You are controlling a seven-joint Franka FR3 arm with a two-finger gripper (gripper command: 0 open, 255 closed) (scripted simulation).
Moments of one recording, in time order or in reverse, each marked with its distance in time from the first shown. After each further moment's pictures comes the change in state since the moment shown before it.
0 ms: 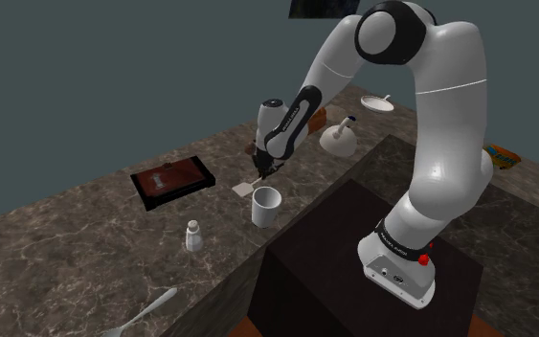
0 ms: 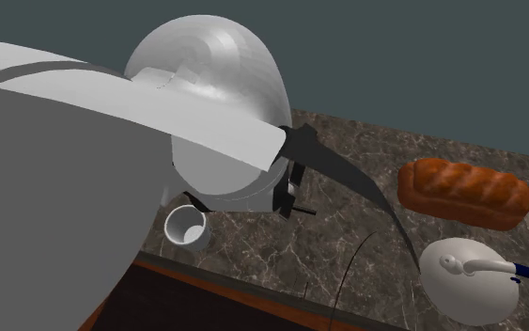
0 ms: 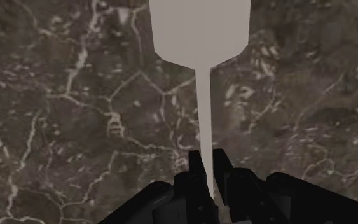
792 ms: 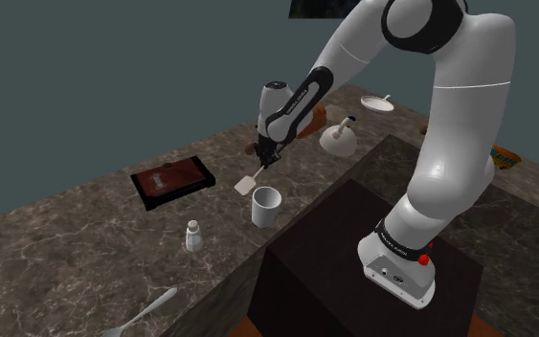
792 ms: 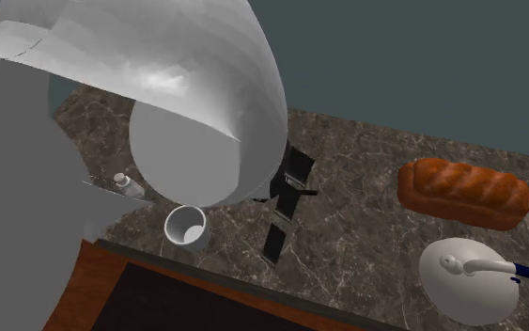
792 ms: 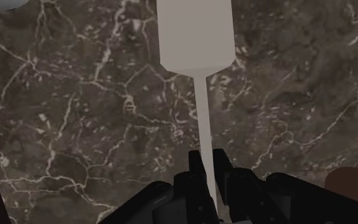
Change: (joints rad) arm -0.040 -0.159 0.051 -0.049 0.045 -0.111 -0.043
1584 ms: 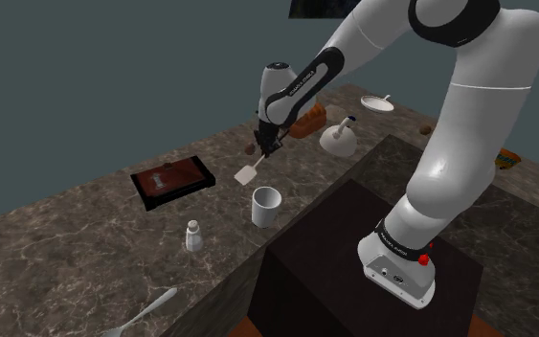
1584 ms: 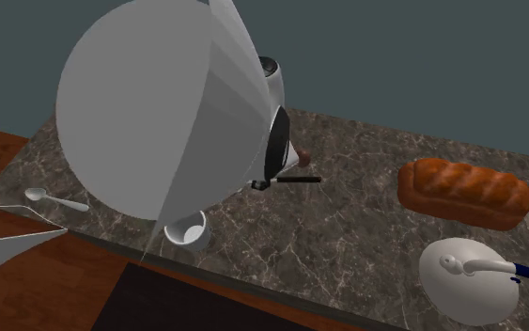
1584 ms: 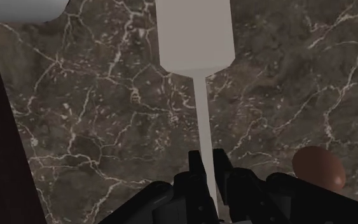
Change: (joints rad) arm -0.023 -0.135 0.043 -0.009 0.058 -0.125 -0.043
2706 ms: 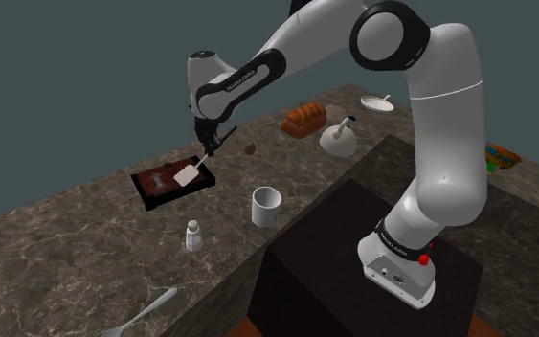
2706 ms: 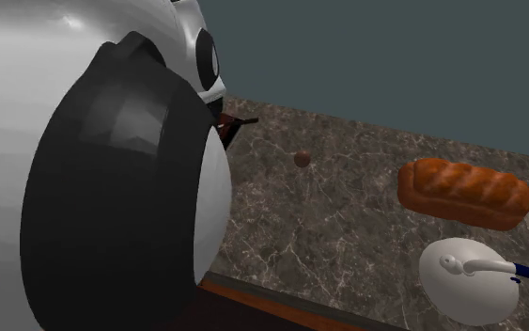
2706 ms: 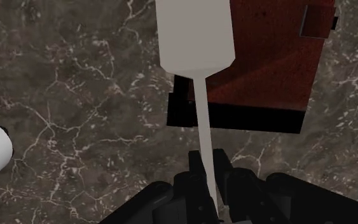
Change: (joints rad) arm 0.263 0.318 0.050 0.574 -0.027 -0.285 0.267
